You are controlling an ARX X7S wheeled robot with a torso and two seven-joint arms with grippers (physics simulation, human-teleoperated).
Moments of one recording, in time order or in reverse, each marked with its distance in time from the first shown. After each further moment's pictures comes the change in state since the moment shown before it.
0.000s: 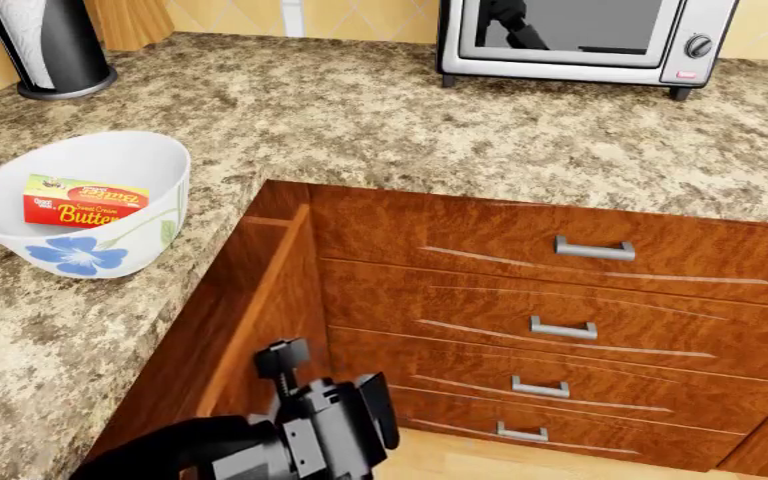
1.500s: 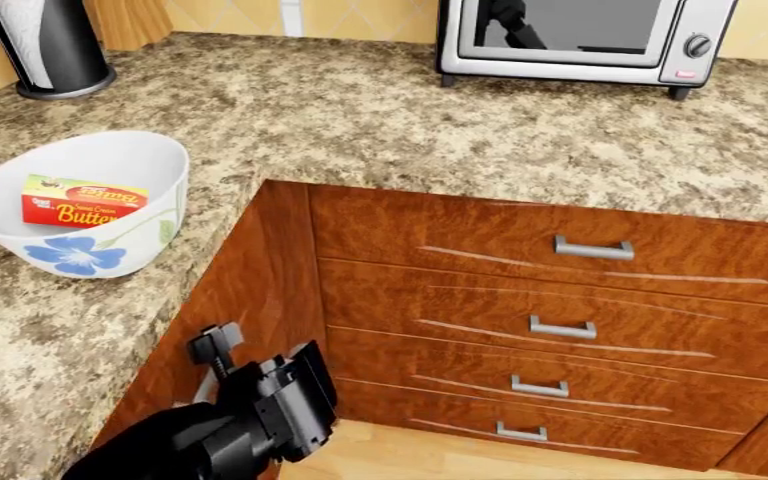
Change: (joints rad) left arm -0.018 0.000 -0.037 -0.383 0.184 0.163 0.214; right arm 0.028 -0.035 0.009 0.079 -0.024 0.032 -0.029
